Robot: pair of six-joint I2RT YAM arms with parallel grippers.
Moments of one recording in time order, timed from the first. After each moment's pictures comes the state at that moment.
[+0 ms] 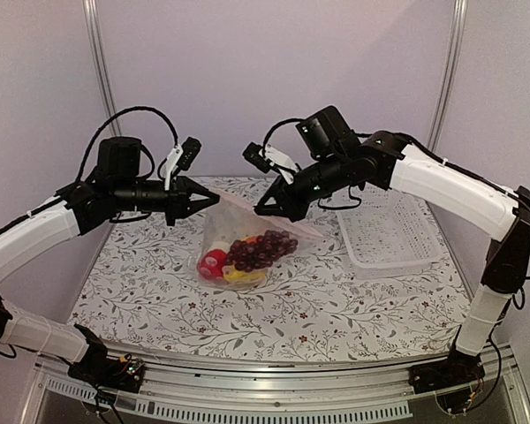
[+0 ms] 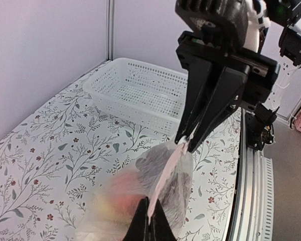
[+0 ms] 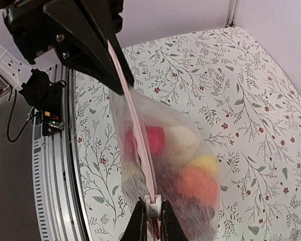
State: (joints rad) left arm -0.55 1.22 1.07 -0.24 0.60 0.10; right arm 0.92 1.83 1.89 -0.73 -0.35 -0.16
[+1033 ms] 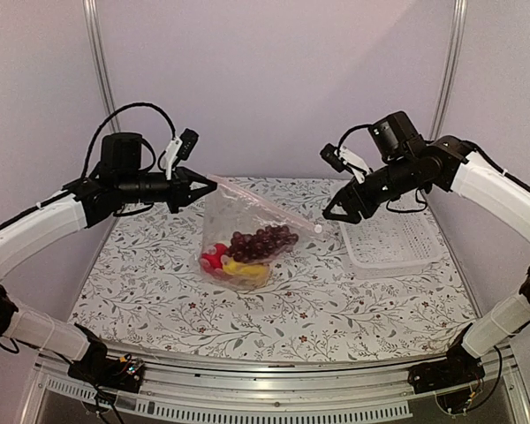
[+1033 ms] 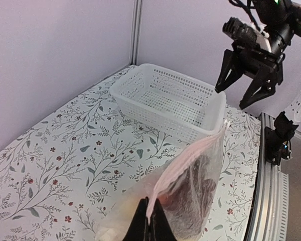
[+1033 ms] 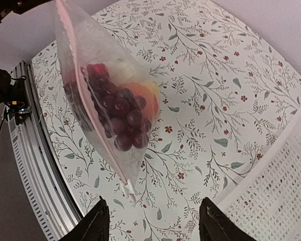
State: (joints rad) left arm -0.49 1.27 1.08 -0.16 0.58 0.07; right arm 0.67 1.47 1.48 -0.86 -0.31 -0.12
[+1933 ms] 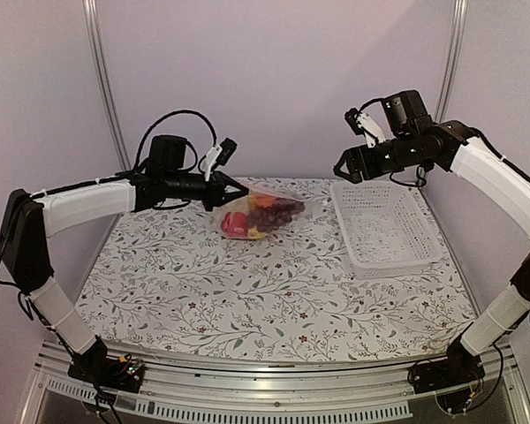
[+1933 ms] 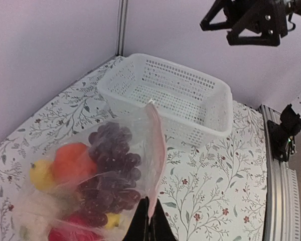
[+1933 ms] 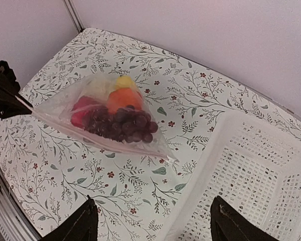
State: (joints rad) left arm -0.50 1.65 1.28 -0.01 0.66 0.10; right arm 0.54 1.55 1.67 -0.77 -0.10 0.04
